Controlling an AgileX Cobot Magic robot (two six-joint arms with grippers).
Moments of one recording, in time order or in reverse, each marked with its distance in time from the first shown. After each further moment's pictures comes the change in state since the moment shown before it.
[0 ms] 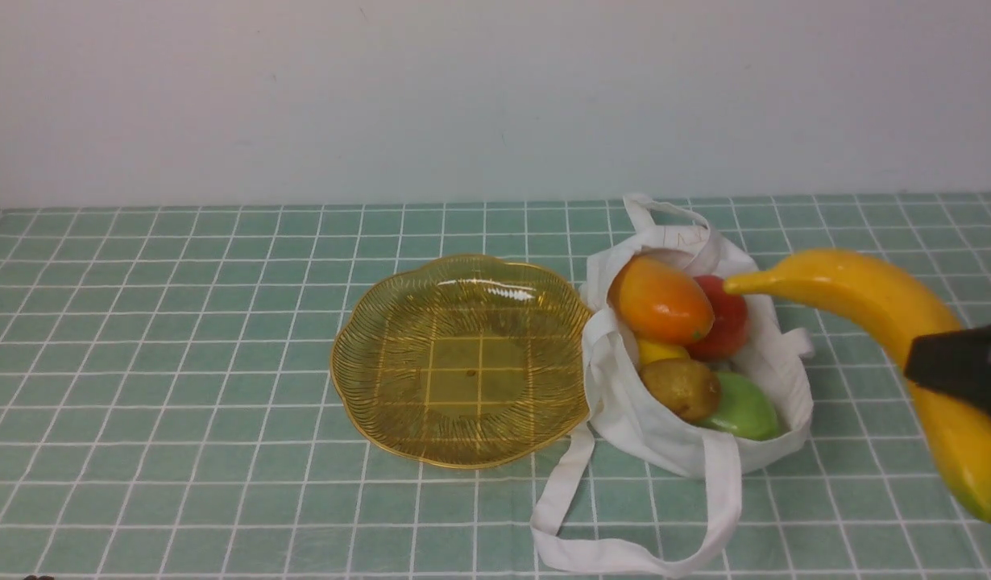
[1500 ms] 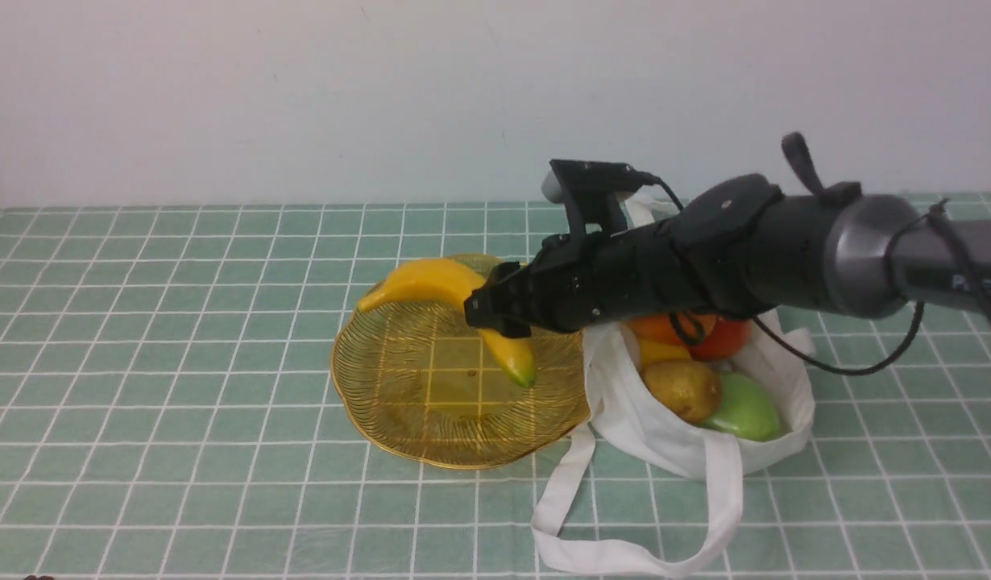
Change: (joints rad) right arm 0.358 1.204 -0.608 0.763 -0.365 -1.001; left arm 0.000 0.000 0.000 0.000 0.000 0.000
